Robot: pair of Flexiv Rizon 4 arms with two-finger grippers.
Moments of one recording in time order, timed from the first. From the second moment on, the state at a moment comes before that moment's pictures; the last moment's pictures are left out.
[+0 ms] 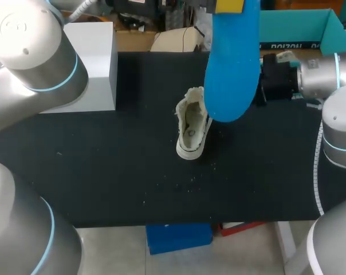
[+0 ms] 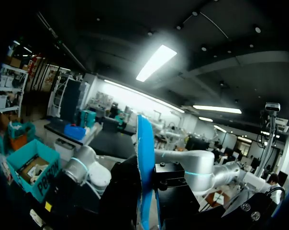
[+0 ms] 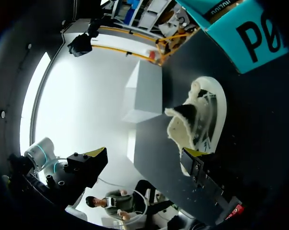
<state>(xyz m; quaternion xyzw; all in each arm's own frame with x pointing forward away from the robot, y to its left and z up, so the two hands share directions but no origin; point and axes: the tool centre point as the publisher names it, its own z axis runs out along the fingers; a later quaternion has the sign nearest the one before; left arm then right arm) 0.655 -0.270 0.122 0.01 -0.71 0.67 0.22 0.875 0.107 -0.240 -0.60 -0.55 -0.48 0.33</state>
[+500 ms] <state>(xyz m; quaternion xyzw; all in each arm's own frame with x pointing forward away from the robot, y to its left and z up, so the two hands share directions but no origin) 0.654 -0.280 0.087 -0.04 -0.72 0.67 0.17 0.875 0.105 -0.239 -0.58 -0.55 -0.49 0.34</state>
